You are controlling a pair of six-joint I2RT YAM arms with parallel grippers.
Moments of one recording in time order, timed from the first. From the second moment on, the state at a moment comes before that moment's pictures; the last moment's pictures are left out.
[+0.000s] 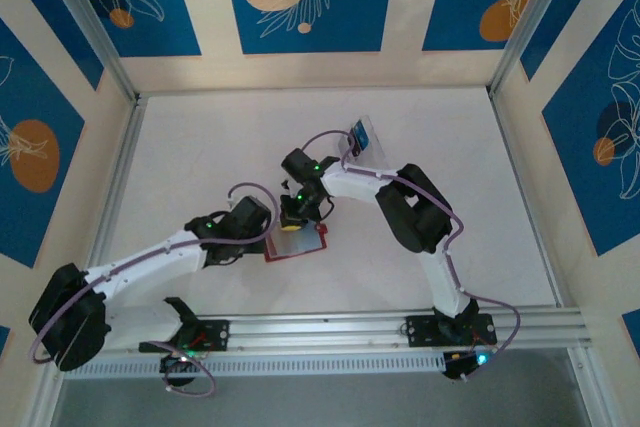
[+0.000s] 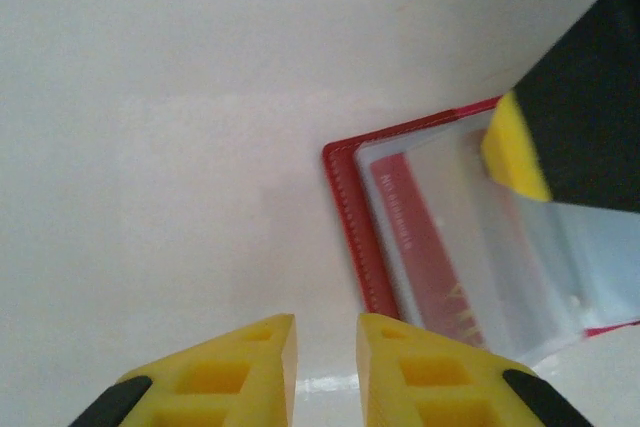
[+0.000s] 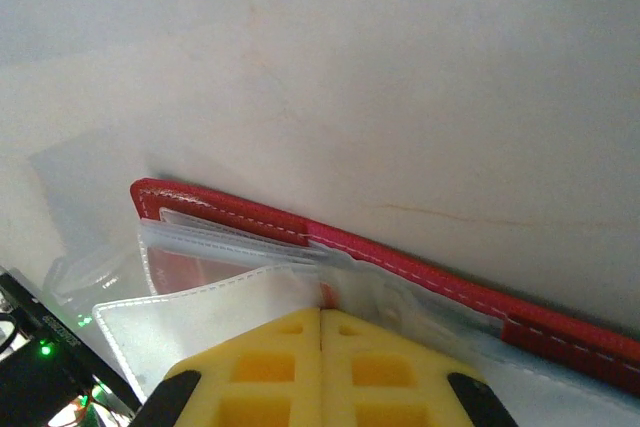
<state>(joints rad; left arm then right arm) -0.77 1.17 0.68 -0.63 -0.27 -0.68 0.79 2.15 1.53 -0.66 -0.51 0.67</state>
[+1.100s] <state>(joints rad) -0.77 1.49 0.73 -0.41 -0.14 -0.62 0.74 2.04 1.45 -0.66 -0.53 0.66</state>
